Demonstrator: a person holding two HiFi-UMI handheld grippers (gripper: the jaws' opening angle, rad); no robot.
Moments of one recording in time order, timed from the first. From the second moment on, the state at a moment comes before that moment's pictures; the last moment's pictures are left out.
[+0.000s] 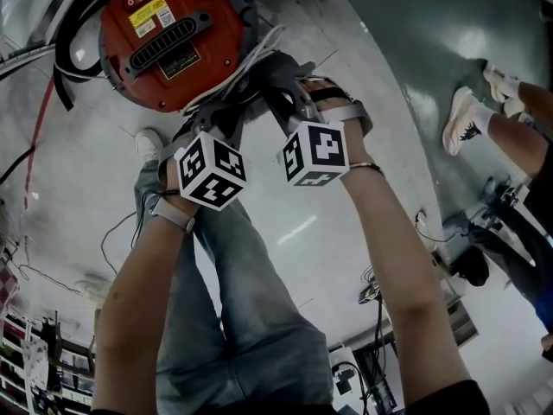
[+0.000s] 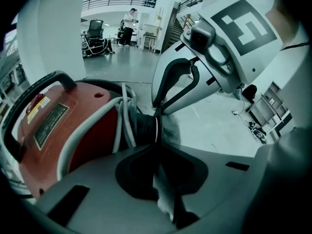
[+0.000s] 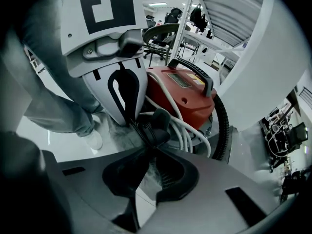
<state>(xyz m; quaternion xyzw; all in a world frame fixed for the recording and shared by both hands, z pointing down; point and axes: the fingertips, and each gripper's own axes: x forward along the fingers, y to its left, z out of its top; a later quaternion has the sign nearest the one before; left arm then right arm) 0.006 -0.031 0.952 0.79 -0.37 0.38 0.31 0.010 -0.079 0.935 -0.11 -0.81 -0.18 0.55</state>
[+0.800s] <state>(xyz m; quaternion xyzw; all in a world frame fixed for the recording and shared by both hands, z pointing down) 0.016 -0.021 0.952 0.79 -0.37 0.41 0.29 0.030 -0.068 0.935 -0.04 -0.82 -0.15 0.55</state>
